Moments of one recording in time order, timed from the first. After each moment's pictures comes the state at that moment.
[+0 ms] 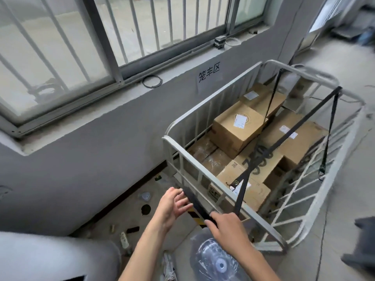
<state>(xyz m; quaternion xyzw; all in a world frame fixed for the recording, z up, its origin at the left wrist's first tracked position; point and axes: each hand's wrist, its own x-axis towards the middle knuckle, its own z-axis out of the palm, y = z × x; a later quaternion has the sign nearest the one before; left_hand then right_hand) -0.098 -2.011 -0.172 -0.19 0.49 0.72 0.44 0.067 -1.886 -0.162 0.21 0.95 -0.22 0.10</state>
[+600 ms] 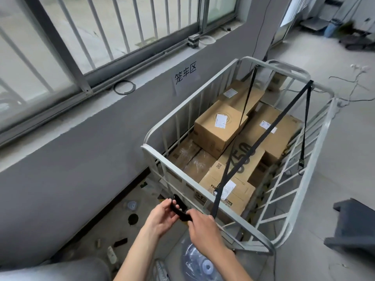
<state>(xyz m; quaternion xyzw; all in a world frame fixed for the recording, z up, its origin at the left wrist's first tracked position) -0.118 -1.964 -0.211 -0.30 0.43 0.68 0.51 0.023 -1.880 -0.178 0.25 0.92 -0.29 0.08</state>
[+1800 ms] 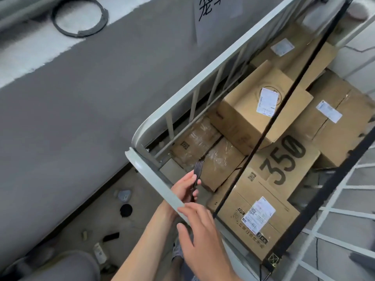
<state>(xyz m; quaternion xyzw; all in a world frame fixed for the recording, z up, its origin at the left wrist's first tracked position) -0.328 -1.784 -0.435 -0.20 0.45 0.64 0.59 -0.194 -1.776 -0.329 0.27 0.86 -0.44 0.04</state>
